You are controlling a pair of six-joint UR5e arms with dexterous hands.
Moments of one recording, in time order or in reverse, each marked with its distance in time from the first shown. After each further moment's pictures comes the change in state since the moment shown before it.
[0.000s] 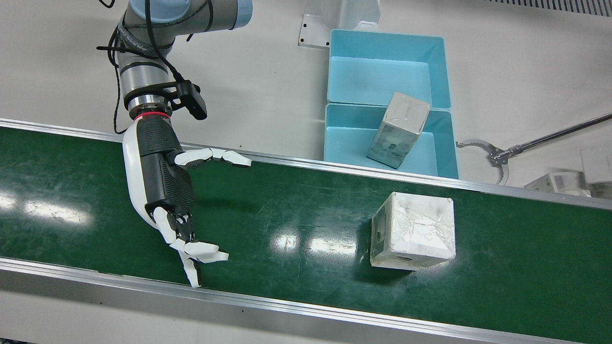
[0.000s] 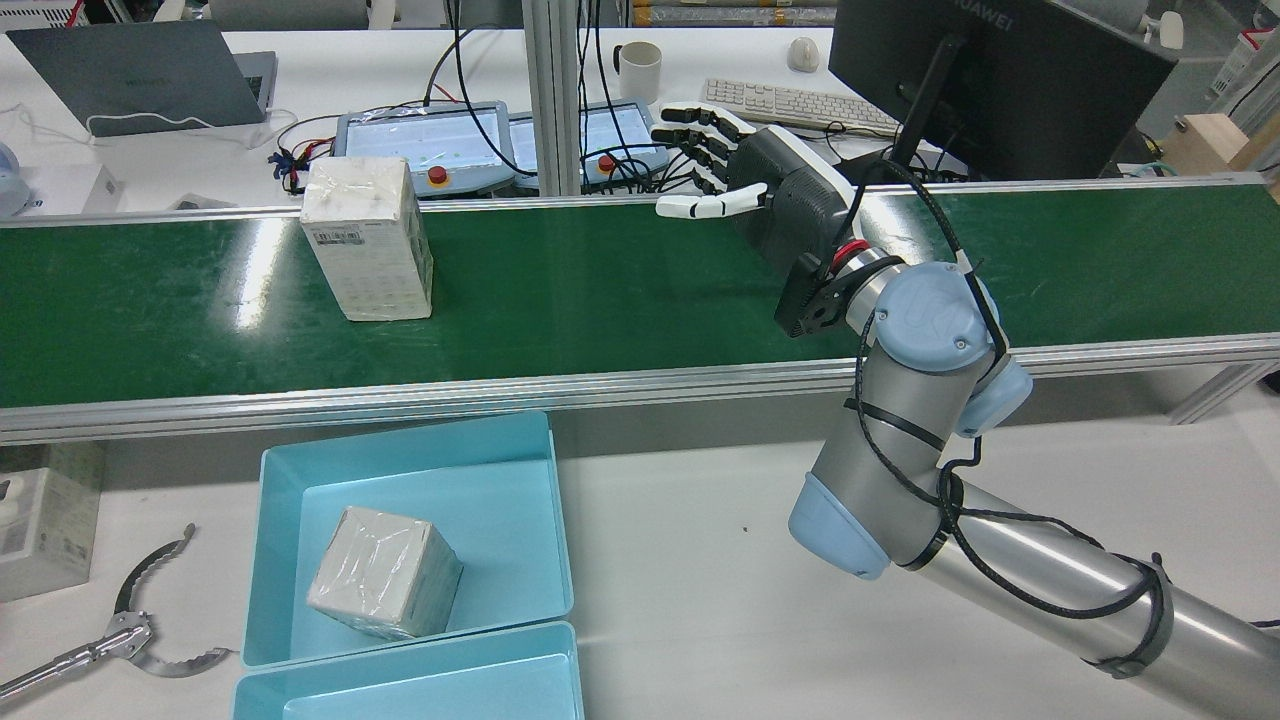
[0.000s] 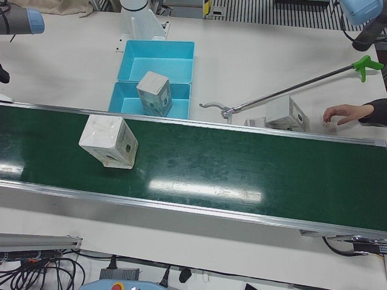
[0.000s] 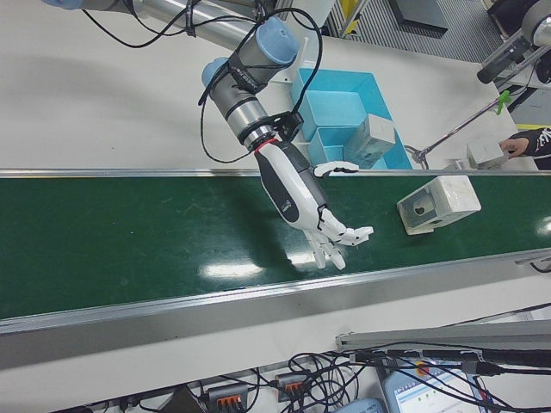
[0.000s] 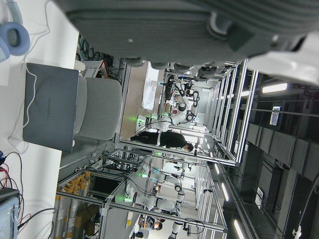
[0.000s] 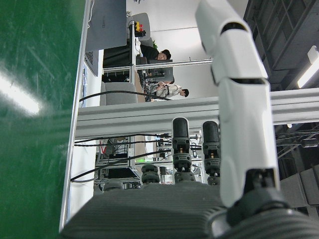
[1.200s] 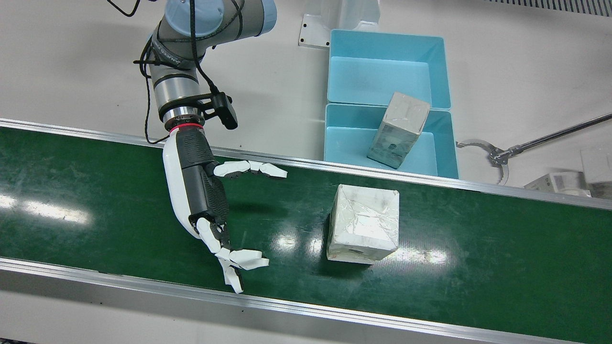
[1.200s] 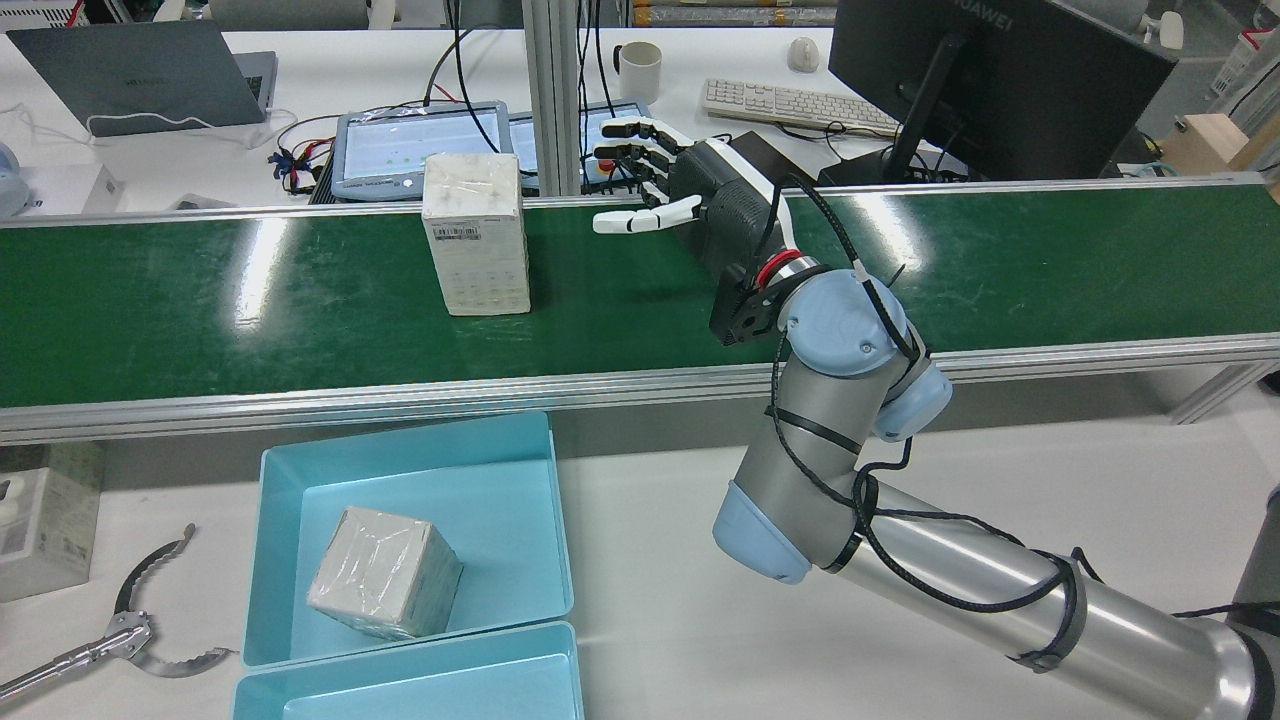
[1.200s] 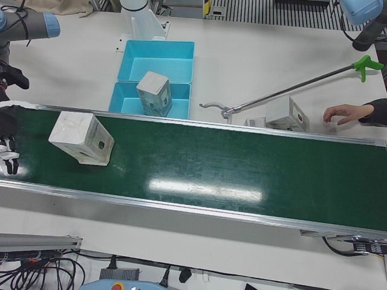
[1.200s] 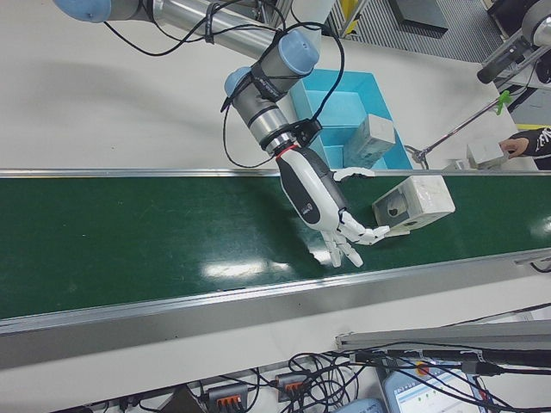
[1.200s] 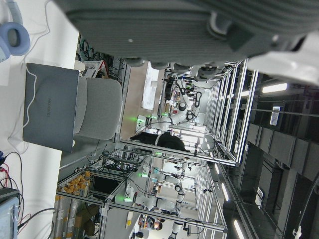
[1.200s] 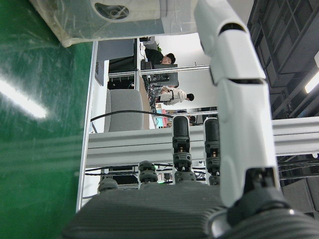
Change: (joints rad) left arm 0.000 0.000 0.000 0.000 0.000 0.000; right arm -0.052 0.106 -0.106 0.001 0.035 -0.018
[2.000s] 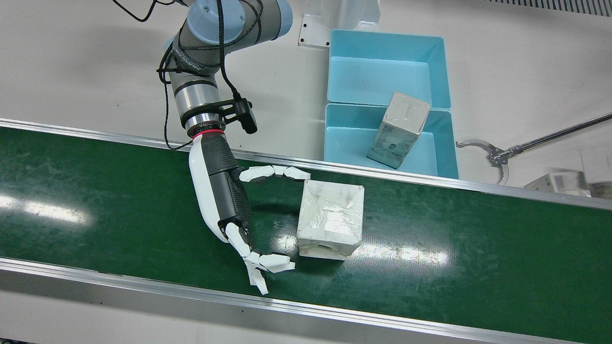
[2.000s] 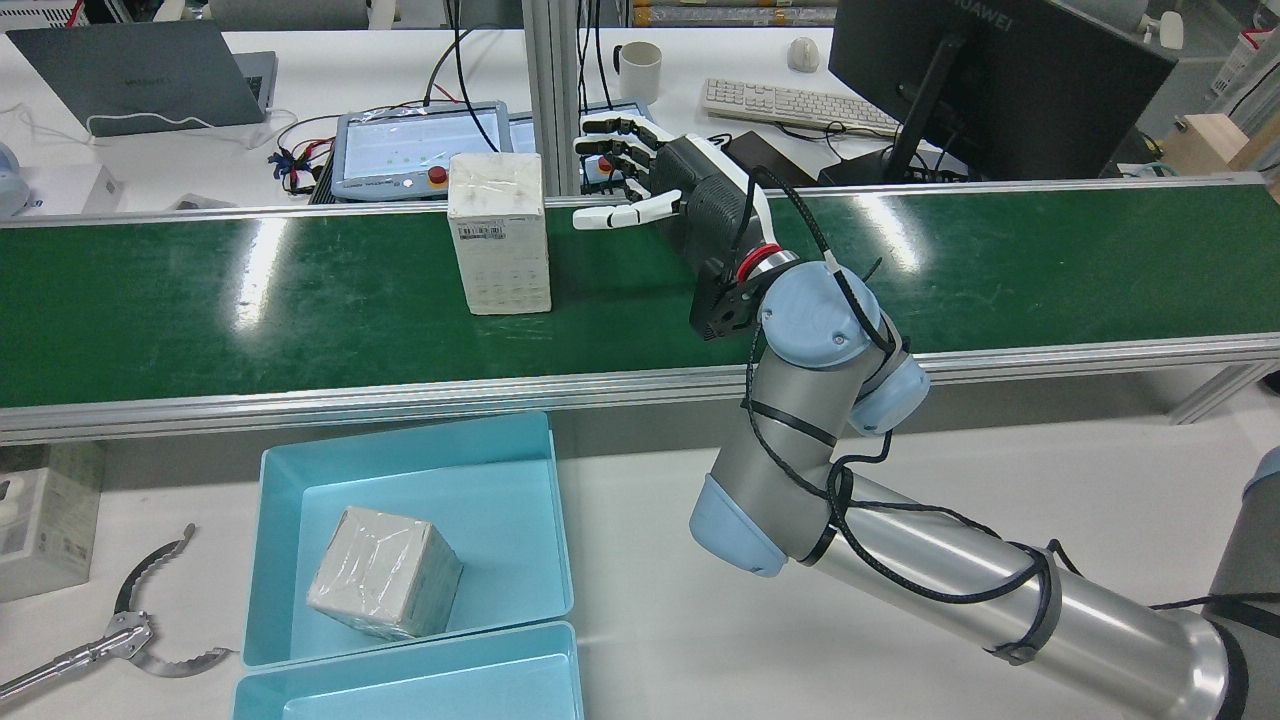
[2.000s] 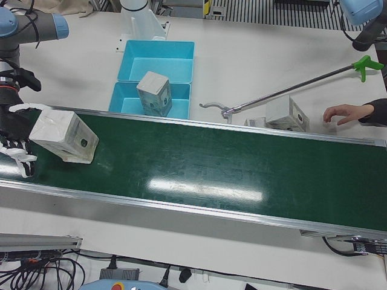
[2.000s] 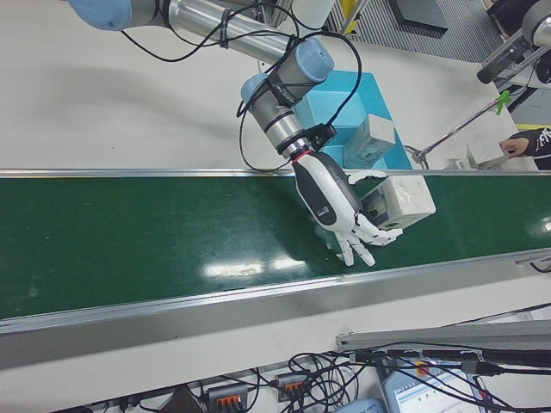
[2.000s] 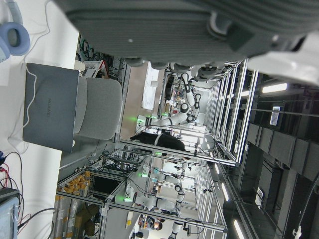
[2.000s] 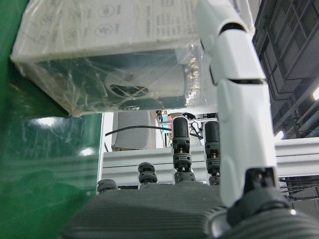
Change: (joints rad) left arm 0.000 0.000 0.000 0.000 0.000 0.000; right arm -0.029 0.042 -0.040 -0.001 -0.004 -0.005
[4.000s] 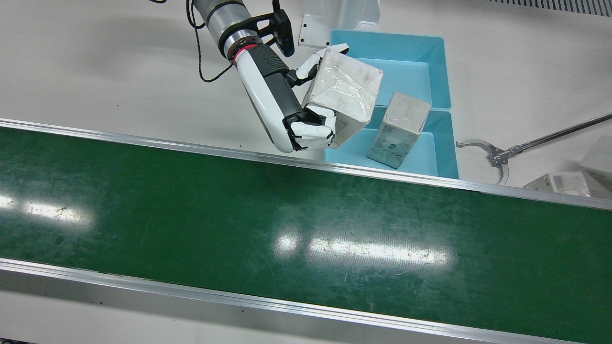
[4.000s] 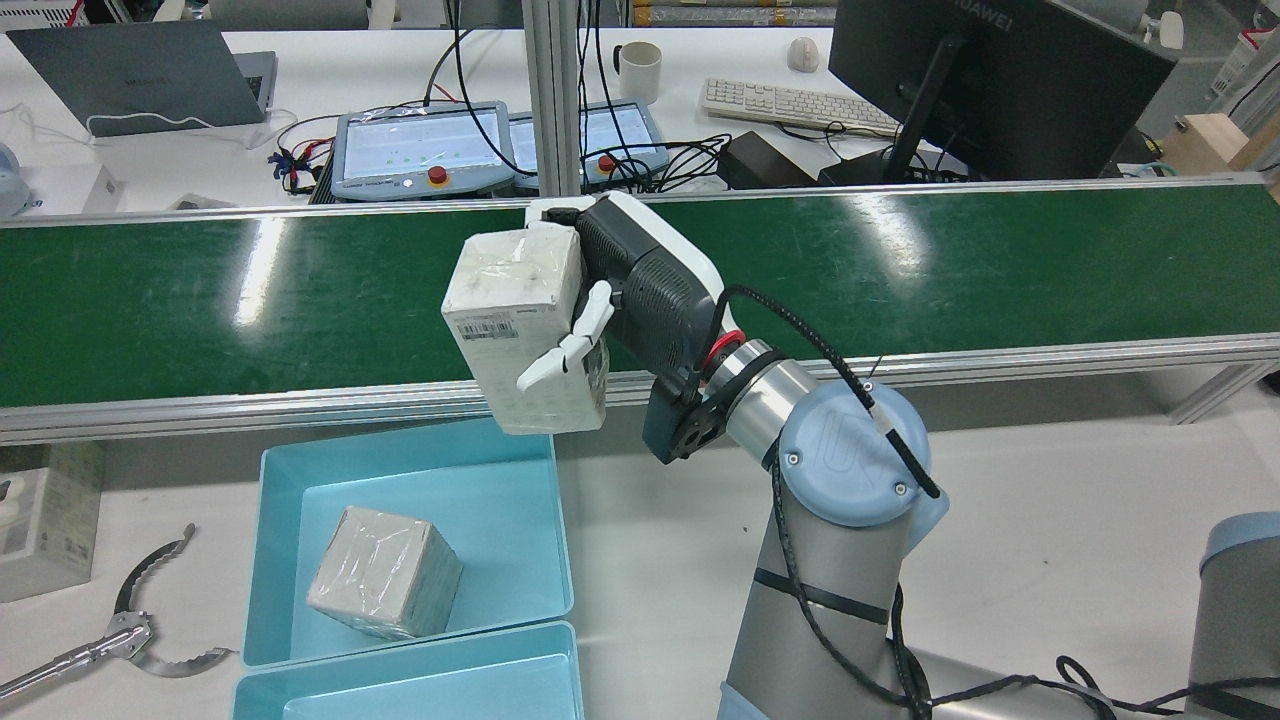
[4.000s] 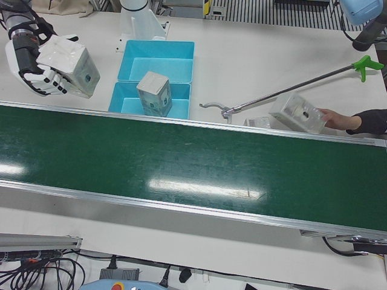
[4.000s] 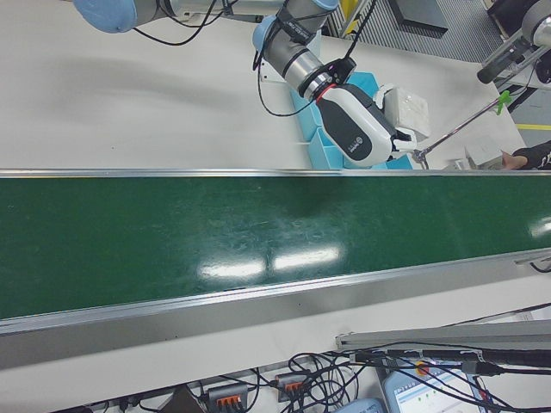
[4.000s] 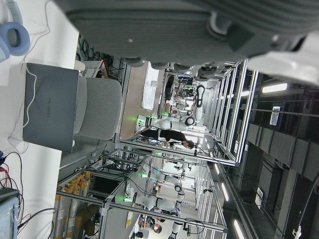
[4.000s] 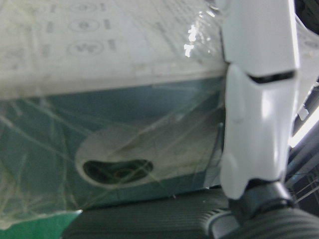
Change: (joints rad) left arm 0.000 0.000 0.000 0.000 0.000 0.000; right arm -0.164 -0.042 0.360 -0.142 0.050 -0.157
